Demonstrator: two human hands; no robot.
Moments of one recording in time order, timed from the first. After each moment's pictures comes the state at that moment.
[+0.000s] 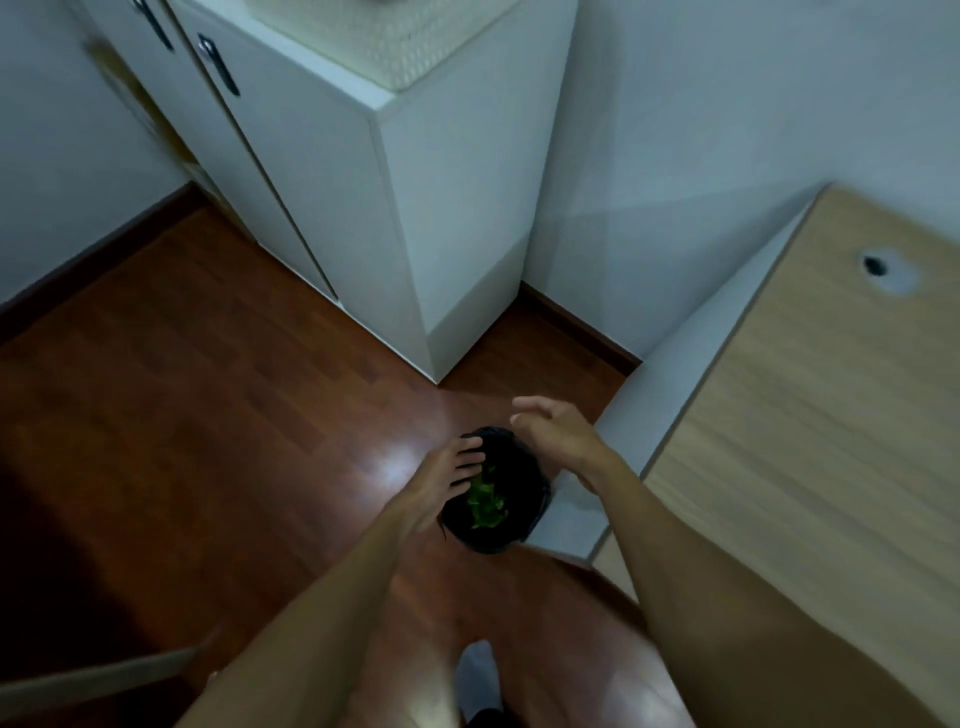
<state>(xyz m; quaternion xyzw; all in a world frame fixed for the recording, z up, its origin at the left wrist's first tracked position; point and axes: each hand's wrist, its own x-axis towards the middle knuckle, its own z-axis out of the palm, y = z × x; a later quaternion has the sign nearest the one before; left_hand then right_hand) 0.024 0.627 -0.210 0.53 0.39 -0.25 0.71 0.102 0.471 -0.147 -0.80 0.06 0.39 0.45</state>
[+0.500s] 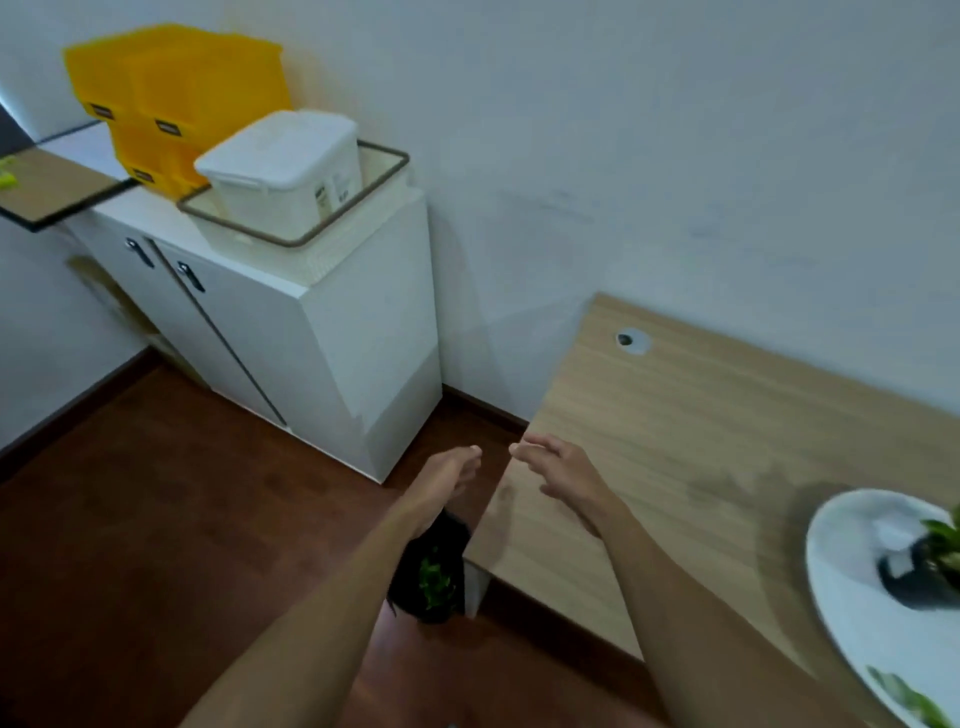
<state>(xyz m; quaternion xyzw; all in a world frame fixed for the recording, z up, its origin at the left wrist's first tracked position) 0.034 0.504 -0.030 0.68 0.20 -0.23 0.67 0.035 0.323 0.031 -0.77 0.13 0.25 0.57</state>
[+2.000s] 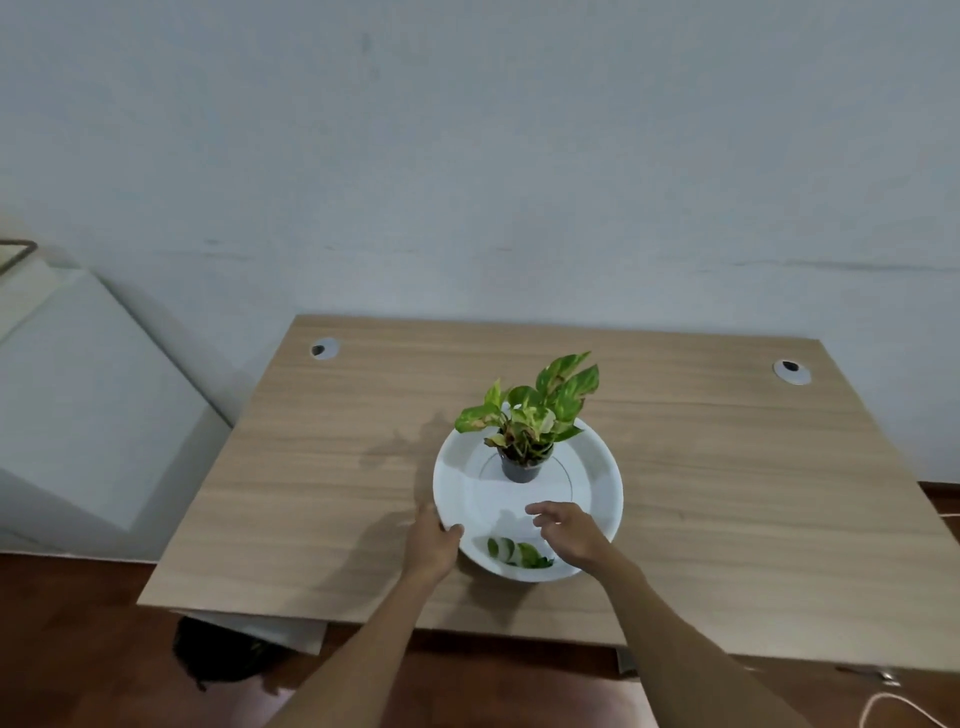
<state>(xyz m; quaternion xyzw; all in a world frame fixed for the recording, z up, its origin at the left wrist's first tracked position) -0.108 0.063 -0.016 0.85 0.10 -0.23 0.47 -0.156 -0.144 -0.013 -0.83 0.22 0.20 0.47</state>
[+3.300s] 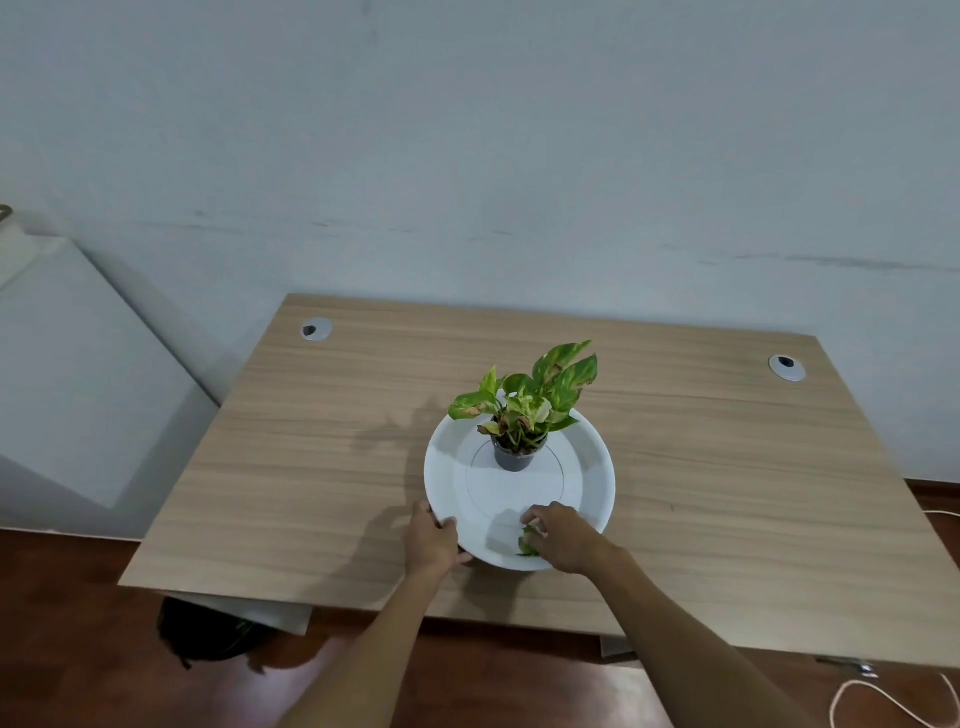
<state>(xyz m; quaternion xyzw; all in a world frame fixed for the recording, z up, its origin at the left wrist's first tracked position) -0.119 0.046 -0.035 0.72 0.23 -0.23 0.61 -0.159 -0.151 -0.028 -0.92 0.09 0.25 0.27</state>
